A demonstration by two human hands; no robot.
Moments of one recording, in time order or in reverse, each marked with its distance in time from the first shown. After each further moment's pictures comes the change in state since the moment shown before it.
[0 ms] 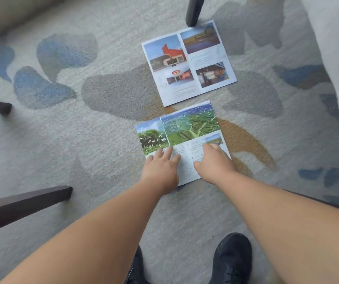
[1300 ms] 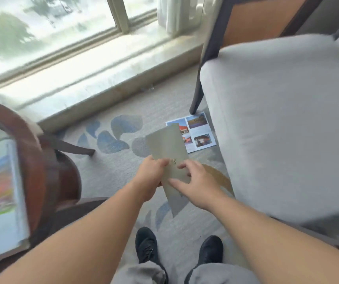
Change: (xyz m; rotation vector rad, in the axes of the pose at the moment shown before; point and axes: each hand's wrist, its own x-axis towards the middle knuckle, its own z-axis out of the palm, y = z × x) left_hand -0.284 0.043 -0.309 -1.643 0.271 -0.342; right_hand -0.293 -0.097 -0.242 0.447 0.015 -0.425
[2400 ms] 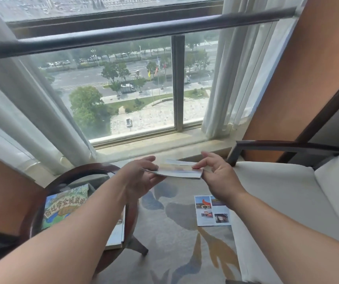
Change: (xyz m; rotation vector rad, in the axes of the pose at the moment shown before) left_hand -0.340 0.241 -0.132 -0.678 -0.113 0.195; right_hand -0.171 -0.316 -0.168 0.244 0.146 -0.453
